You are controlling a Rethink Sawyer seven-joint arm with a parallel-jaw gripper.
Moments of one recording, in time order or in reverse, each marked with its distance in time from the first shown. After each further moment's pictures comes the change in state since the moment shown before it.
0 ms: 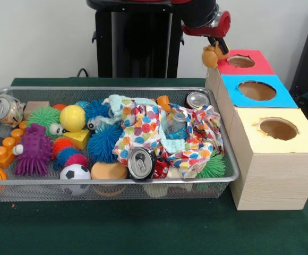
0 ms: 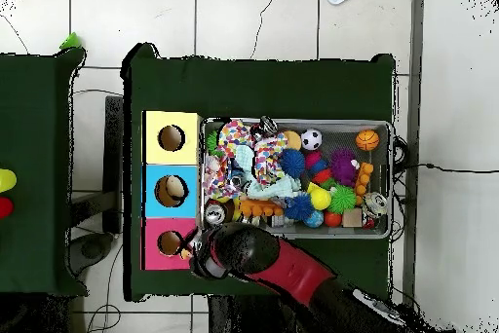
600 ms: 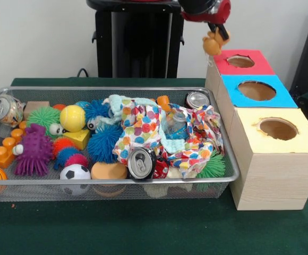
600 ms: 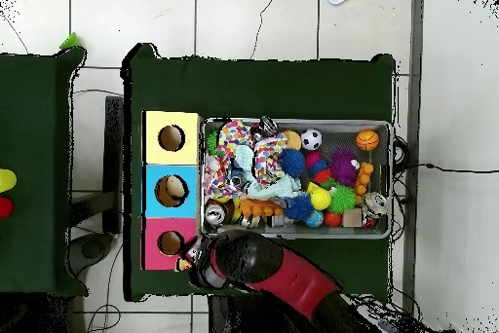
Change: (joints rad) arm 0.007 -0.111 -0.003 0.059 0.060 0.115 0.000
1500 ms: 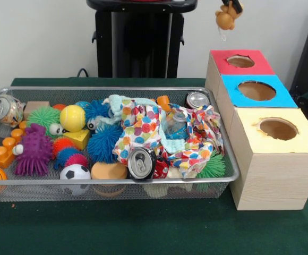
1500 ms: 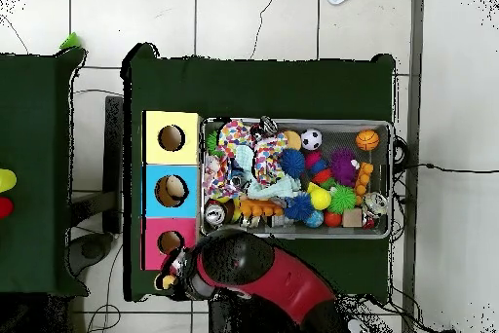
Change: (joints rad) arm 0.069 -0.104 -0.019 0.001 0.081 0.194 0.000
